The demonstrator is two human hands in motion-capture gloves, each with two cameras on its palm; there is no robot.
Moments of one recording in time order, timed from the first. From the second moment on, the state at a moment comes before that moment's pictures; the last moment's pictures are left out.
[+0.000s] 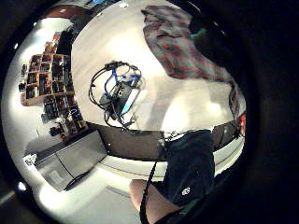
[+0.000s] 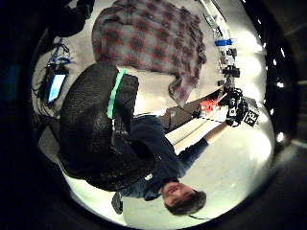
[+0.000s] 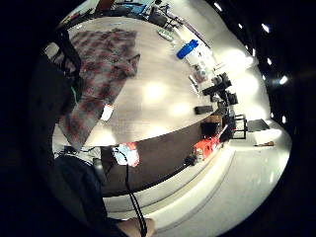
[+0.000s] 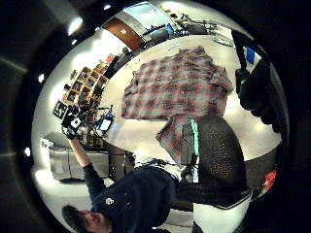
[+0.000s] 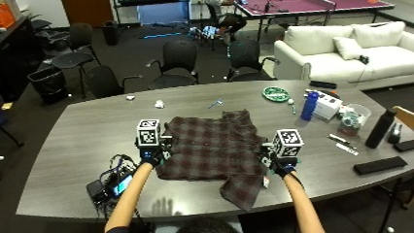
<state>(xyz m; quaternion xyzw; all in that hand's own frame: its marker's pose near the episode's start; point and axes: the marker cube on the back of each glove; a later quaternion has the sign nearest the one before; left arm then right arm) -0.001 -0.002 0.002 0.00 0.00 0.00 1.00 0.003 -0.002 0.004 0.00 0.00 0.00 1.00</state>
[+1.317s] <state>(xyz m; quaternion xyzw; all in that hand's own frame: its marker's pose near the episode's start) -0.003 -0.039 0.136 -0.11 -0.04 0.08 0.99 -0.049 0.003 0.140 -0.27 0.03 -0.09 0.96</state>
